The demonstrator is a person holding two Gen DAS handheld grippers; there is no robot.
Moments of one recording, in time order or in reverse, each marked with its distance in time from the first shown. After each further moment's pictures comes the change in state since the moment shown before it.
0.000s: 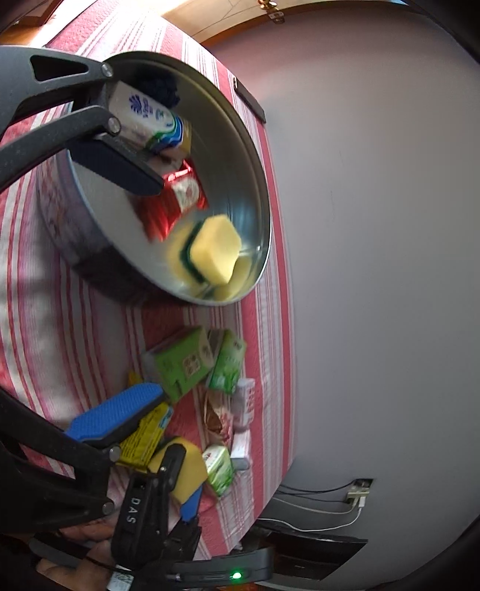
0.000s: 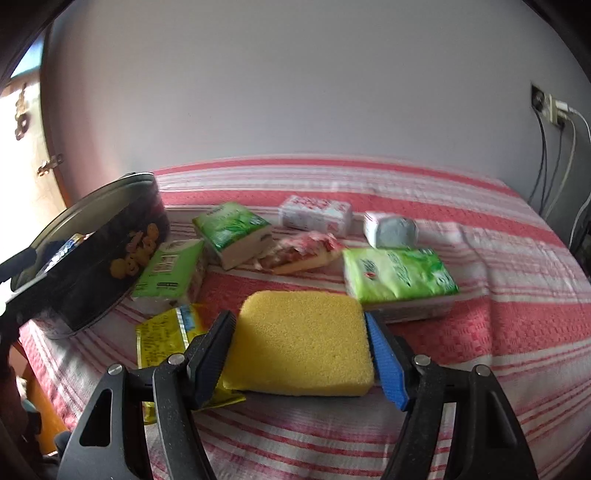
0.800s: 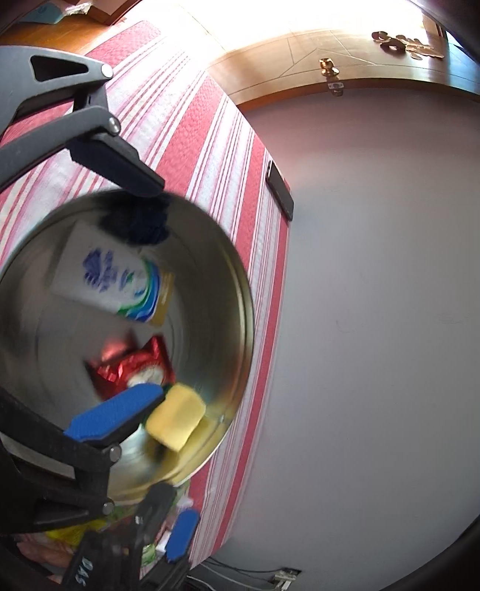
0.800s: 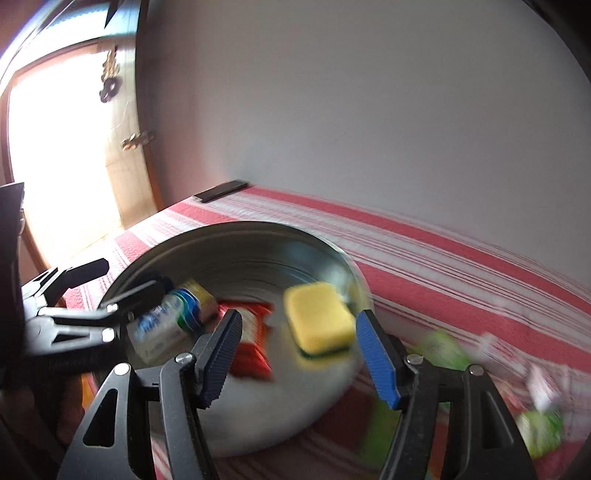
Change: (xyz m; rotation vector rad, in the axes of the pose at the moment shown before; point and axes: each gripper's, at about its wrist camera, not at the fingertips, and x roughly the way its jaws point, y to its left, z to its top) left arm 0.004 0.146 0.012 -0.261 -0.002 0.204; right arm -0.005 0.143 0.068 -0.244 -0.108 0.229
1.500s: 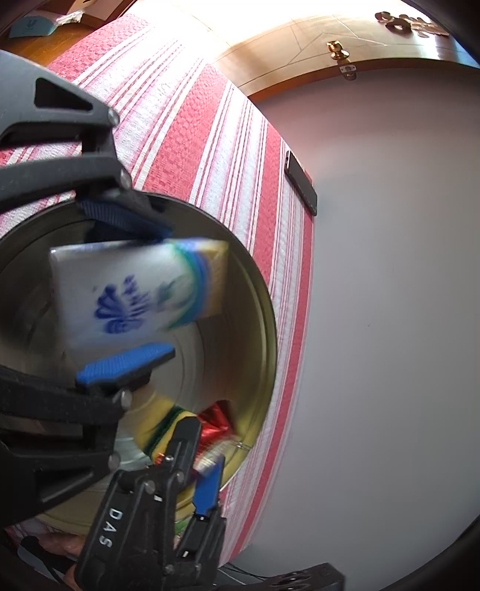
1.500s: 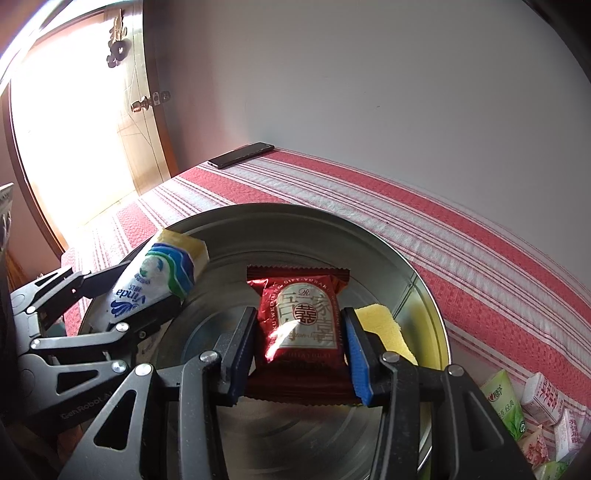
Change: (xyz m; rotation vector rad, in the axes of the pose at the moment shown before) left arm 0.046 0.024 0.017 0.027 0.119 -0.001; right arm 0.099 0.045 0.046 -0.088 0.190 0.117
